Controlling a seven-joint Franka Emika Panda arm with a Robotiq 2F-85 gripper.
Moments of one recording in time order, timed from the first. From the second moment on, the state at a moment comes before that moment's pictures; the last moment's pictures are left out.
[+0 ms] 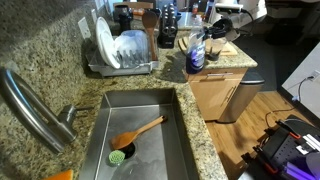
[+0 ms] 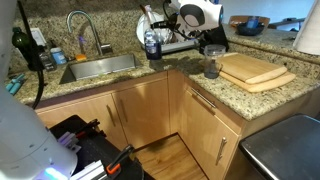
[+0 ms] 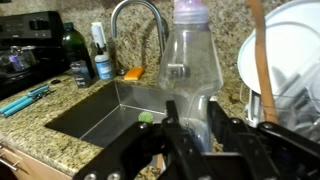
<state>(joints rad) -0.26 0.58 -0.04 -1.59 1.31 1.42 1.01</state>
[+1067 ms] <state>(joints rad) -0.19 0.71 -0.09 -1.66 1.21 1.24 0.85</state>
